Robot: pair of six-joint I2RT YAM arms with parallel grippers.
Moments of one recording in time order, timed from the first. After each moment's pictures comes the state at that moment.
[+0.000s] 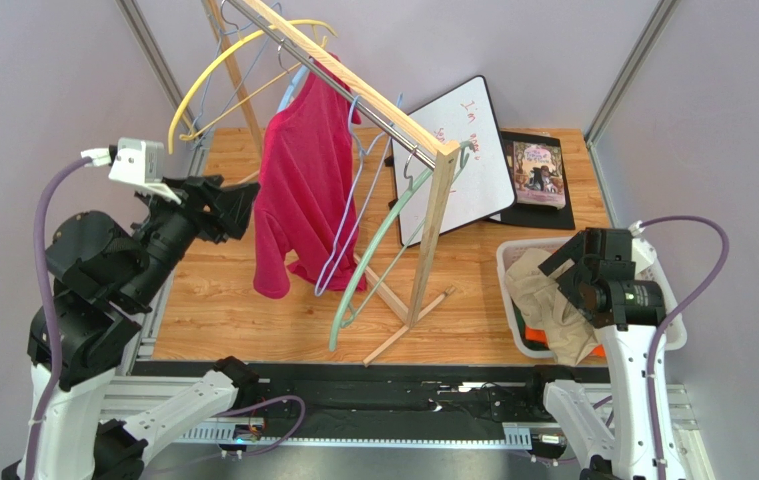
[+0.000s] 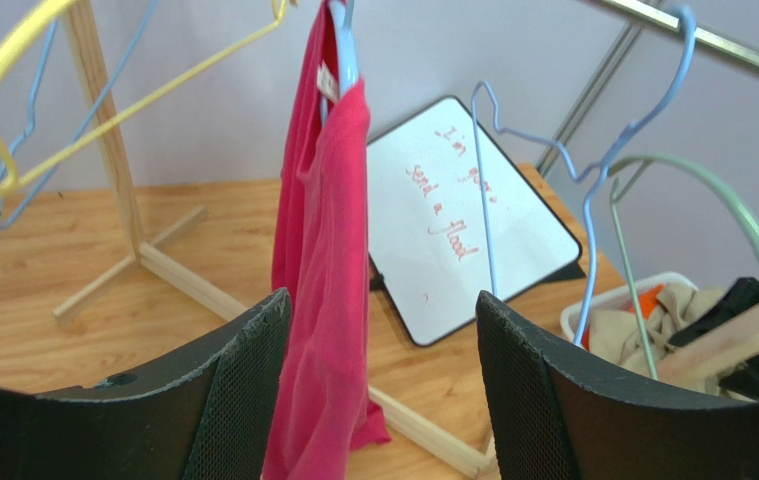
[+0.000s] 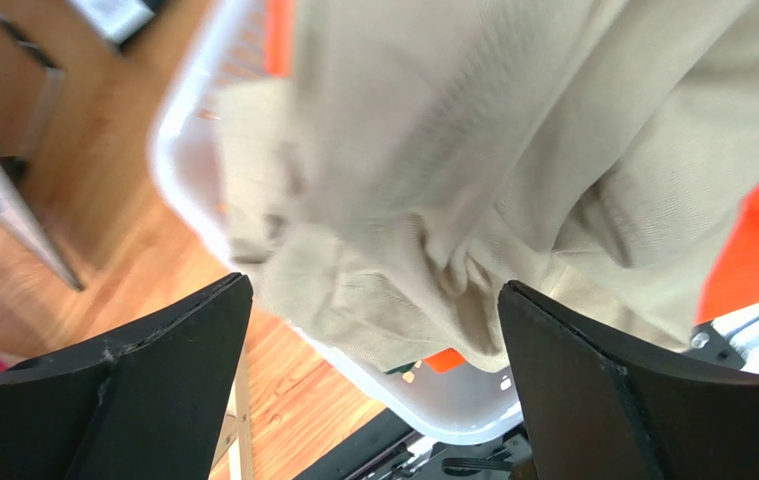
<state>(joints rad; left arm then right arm) -0.57 0.79 1.60 -0.78 -0.19 -0.25 -0.04 0.78 0.98 -1.16 0.25 0.79</state>
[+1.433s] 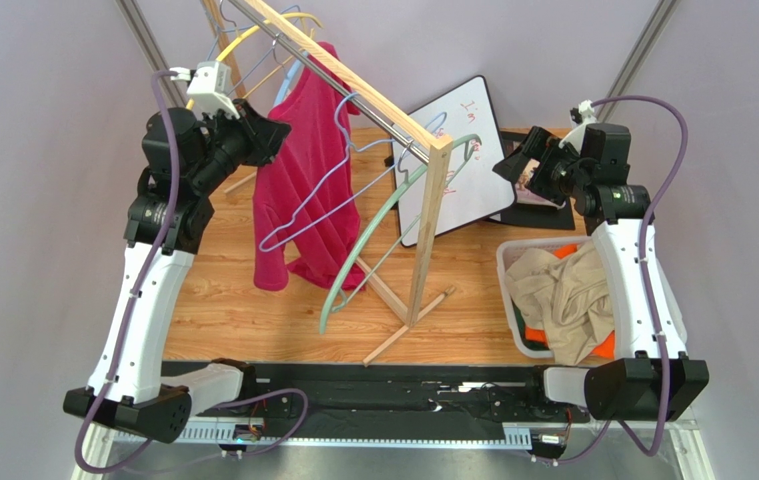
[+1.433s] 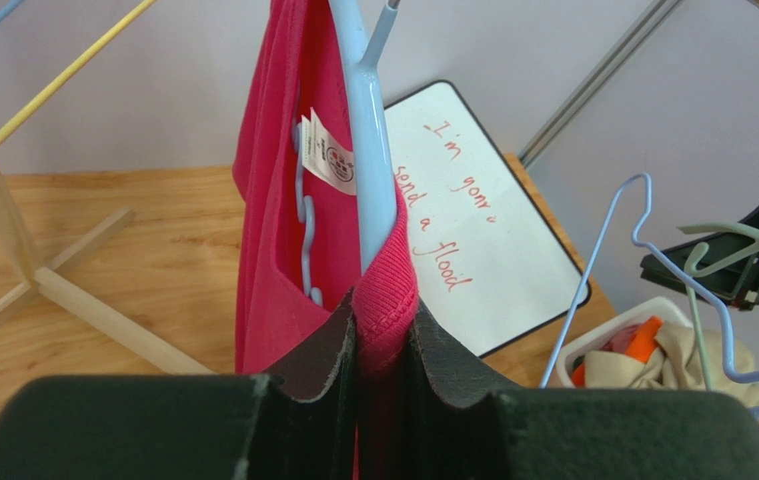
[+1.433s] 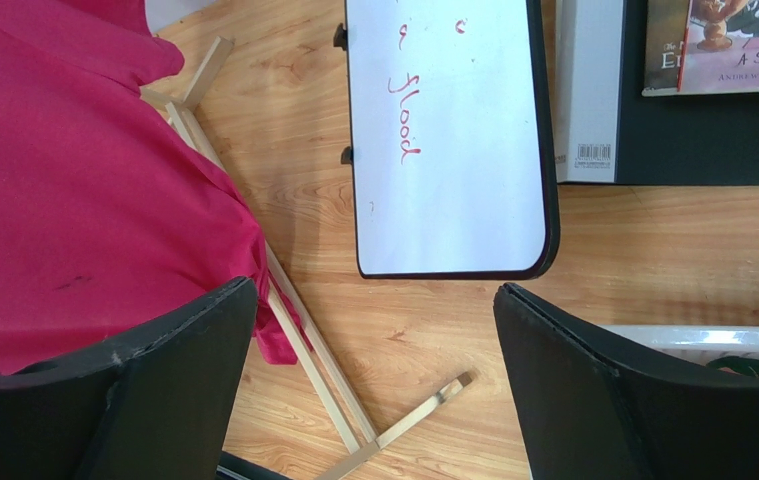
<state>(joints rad) -0.22 1.18 1.59 -0.49 0.23 -0.34 -0.02 1.28 1.41 -0.68 -0.37 0.47</state>
